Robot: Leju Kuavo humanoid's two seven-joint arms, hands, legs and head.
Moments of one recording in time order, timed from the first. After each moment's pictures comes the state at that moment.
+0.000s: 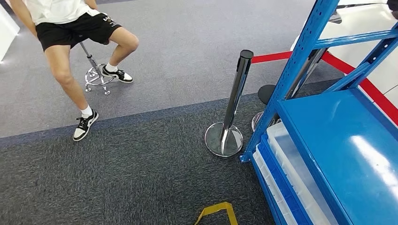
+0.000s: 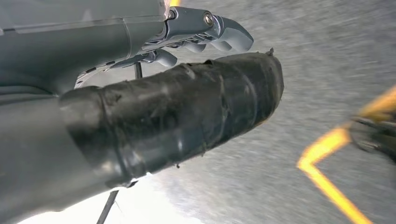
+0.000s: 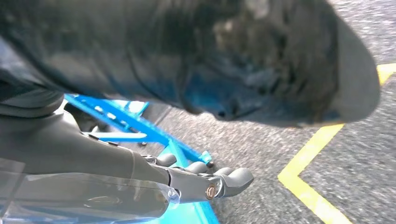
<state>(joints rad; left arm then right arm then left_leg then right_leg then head) -0.16 0.24 -0.99 -0.21 0.66 -0.19 0.22 -0.19 -0.40 1.25 -0.40 -0.83 0.37 0.23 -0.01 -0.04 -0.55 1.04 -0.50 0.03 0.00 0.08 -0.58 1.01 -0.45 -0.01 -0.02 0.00</state>
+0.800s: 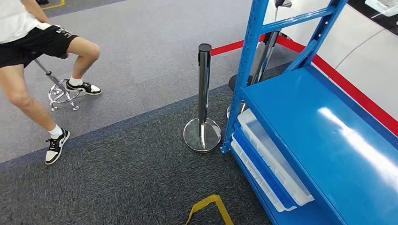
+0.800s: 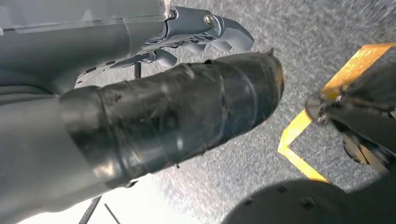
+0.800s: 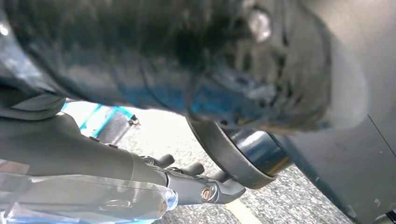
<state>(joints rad) -0.12 0.19 -0.94 -0.21 0.74 -0.18 0.15 -0.23 -0.16 1.23 -0.77 -0.77 0.07 0.53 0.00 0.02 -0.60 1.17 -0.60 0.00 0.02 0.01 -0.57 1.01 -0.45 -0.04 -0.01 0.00</state>
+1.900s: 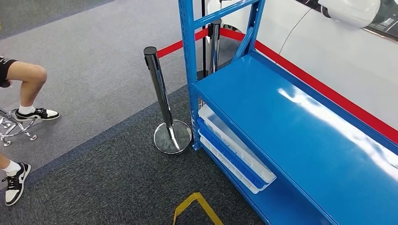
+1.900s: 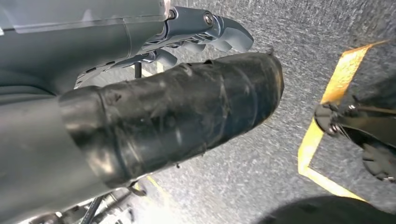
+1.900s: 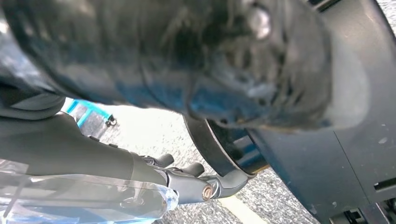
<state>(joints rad) -0.13 0.20 -0.97 -0.21 0.70 -0.17 0.17 -0.24 -0.18 1.23 -0.86 -0.63 0.13 0.54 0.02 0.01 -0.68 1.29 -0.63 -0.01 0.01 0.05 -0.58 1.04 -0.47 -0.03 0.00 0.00</state>
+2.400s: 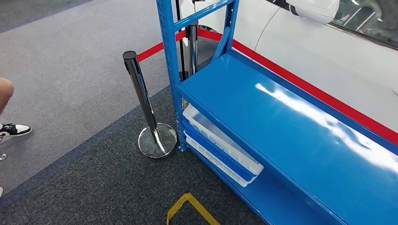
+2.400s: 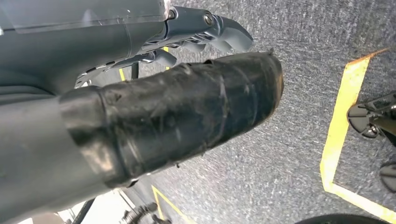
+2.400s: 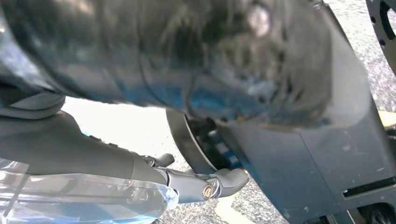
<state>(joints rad) -0.13 0.20 -0.99 -0.21 0.68 -0.16 0.18 -0.26 -0.16 1.23 -0.85 -0.63 0.14 0.54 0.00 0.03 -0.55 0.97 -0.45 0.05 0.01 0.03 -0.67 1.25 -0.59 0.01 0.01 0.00</state>
